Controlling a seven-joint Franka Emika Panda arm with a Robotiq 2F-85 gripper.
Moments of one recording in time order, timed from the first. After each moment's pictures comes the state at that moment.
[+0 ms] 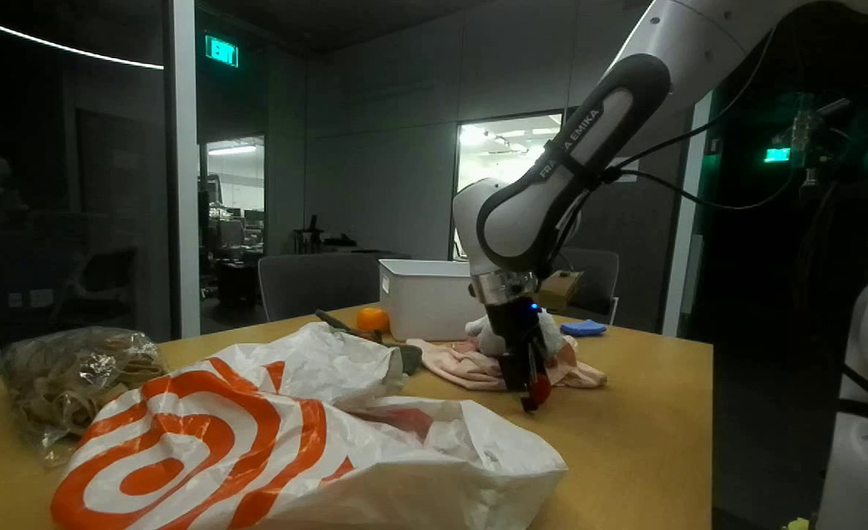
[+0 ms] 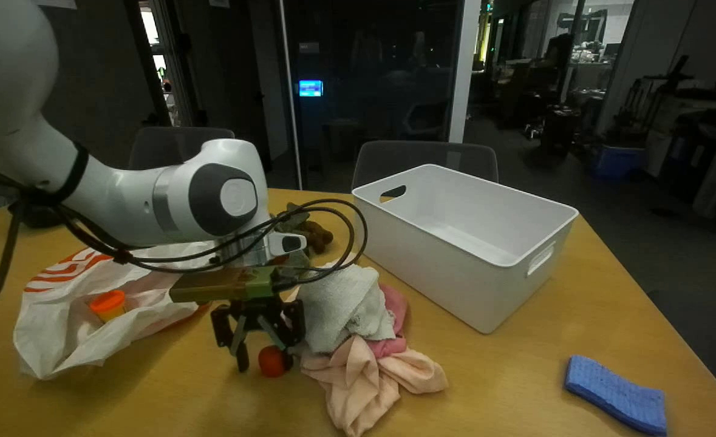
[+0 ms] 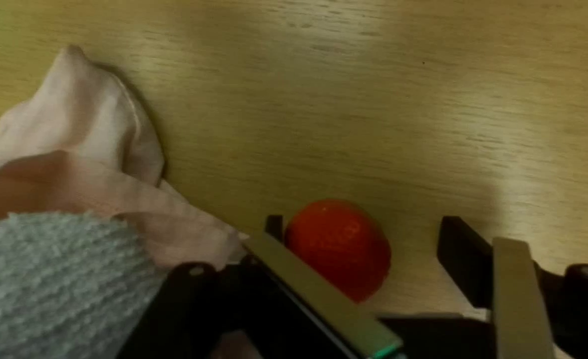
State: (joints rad) arm -0.03 -0.07 -0.01 -2.52 -0.32 2.15 -0.08
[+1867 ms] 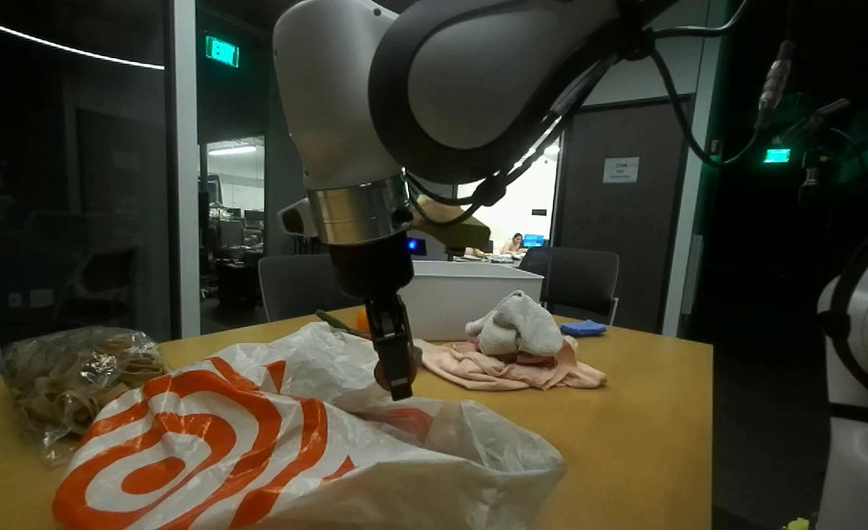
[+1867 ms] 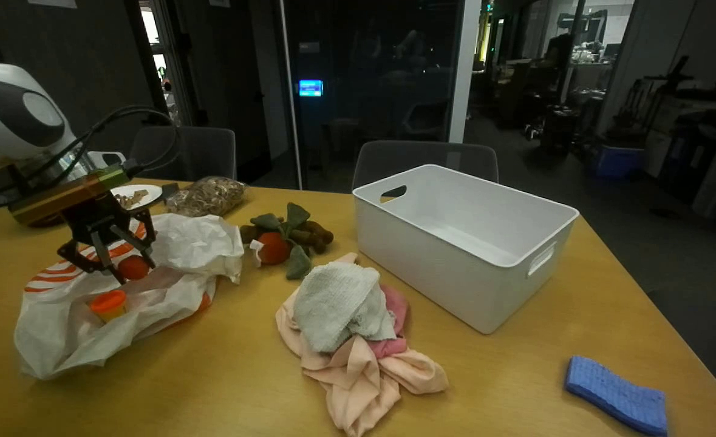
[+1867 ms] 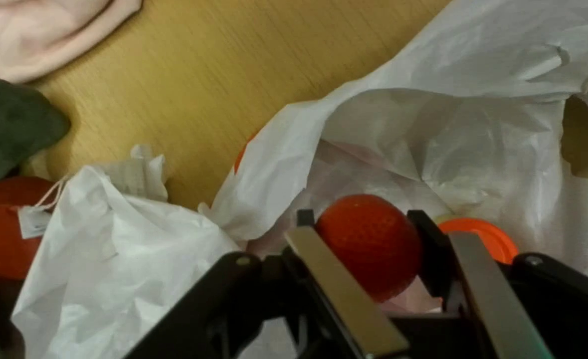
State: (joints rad) arm 0.32 -0.12 0.32 -2.32 -0.33 2.03 -0.20
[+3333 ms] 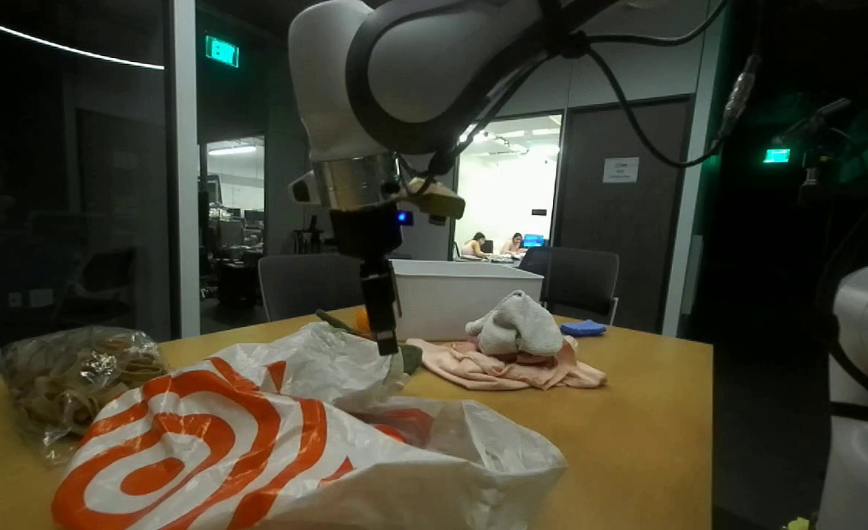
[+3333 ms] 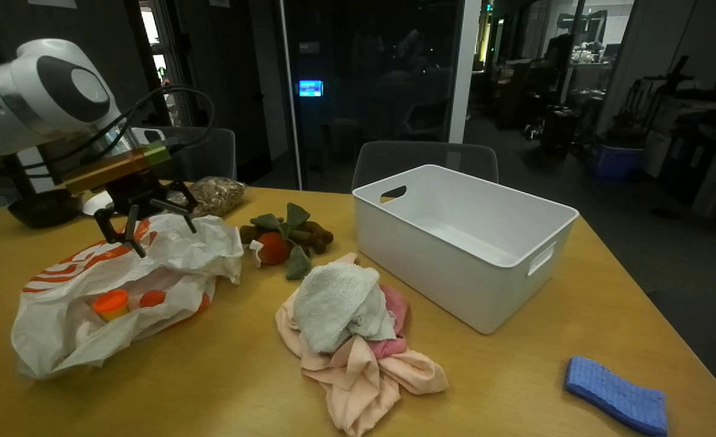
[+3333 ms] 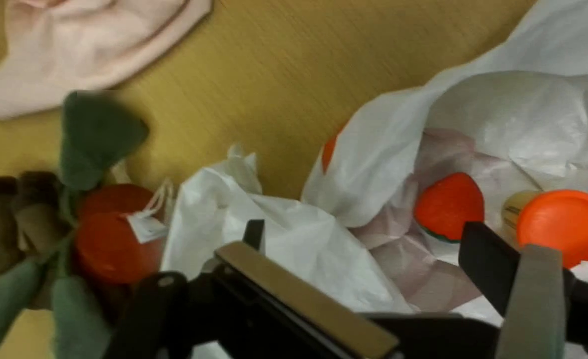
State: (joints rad) arm 0.25 -0.09 0.25 -2.21 -0.32 2.01 -0.27
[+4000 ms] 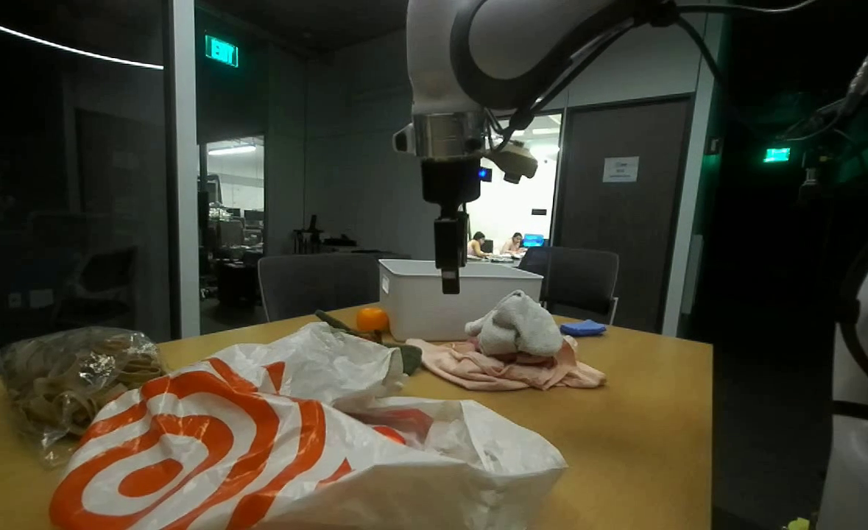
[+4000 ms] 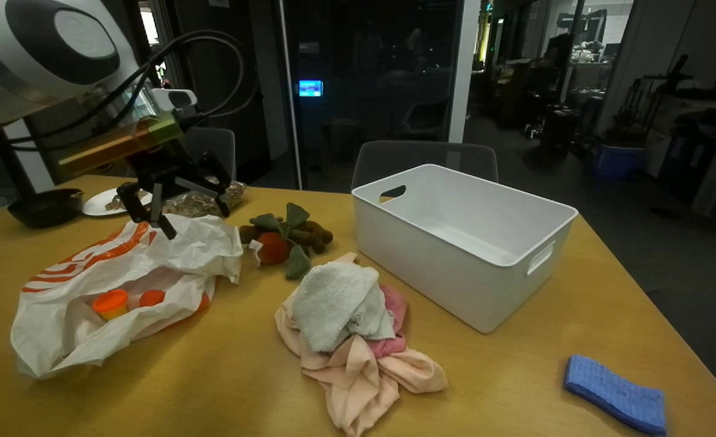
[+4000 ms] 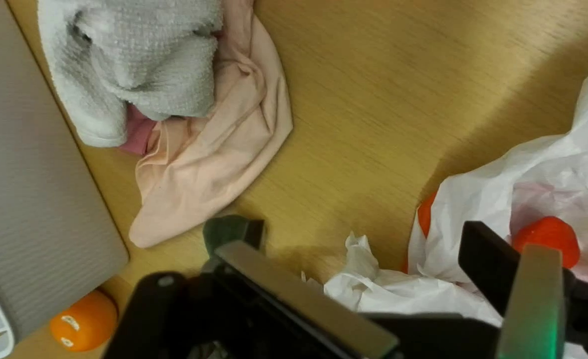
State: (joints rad) arm 0.17 -0.36 0.14 -2.35 -0.31 2.01 -0.20
